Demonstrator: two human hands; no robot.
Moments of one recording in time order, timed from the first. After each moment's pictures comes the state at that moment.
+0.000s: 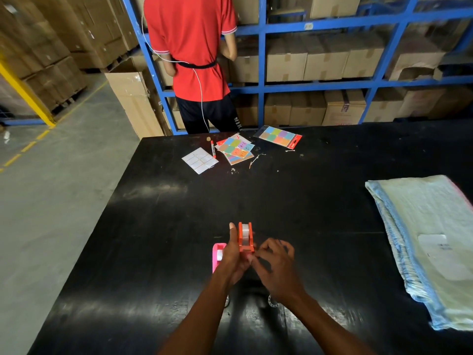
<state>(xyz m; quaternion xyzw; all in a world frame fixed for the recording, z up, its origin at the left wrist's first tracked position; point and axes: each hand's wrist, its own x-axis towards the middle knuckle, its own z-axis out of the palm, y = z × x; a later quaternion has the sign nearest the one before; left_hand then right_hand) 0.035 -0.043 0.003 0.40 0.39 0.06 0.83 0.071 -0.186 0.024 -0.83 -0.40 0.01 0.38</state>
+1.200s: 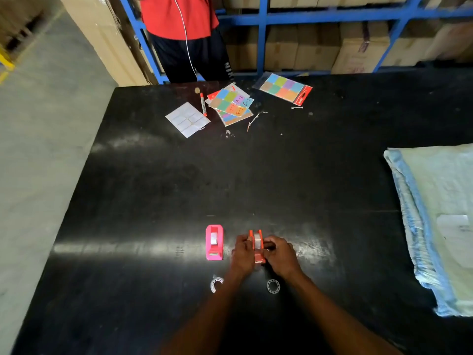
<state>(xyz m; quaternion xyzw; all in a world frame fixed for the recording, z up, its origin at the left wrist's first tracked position) 0.057 -0.061 -0.080 0.68 0.48 -0.04 0.56 0.130 -0.163 -0.092 -0.85 -0.15 0.33 0.37</state>
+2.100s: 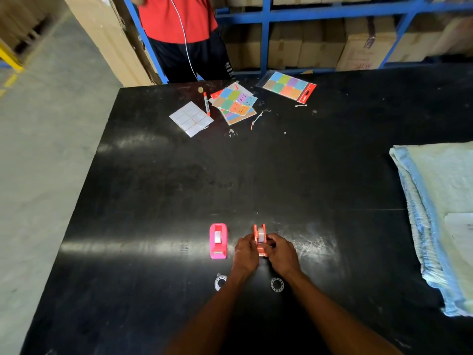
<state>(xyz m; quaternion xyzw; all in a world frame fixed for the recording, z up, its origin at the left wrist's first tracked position) 0.046 -0.053 -0.129 0.75 0.42 -0.03 0.51 0.124 -0.157 -0.117 -0.88 -0.16 0.30 0.33</state>
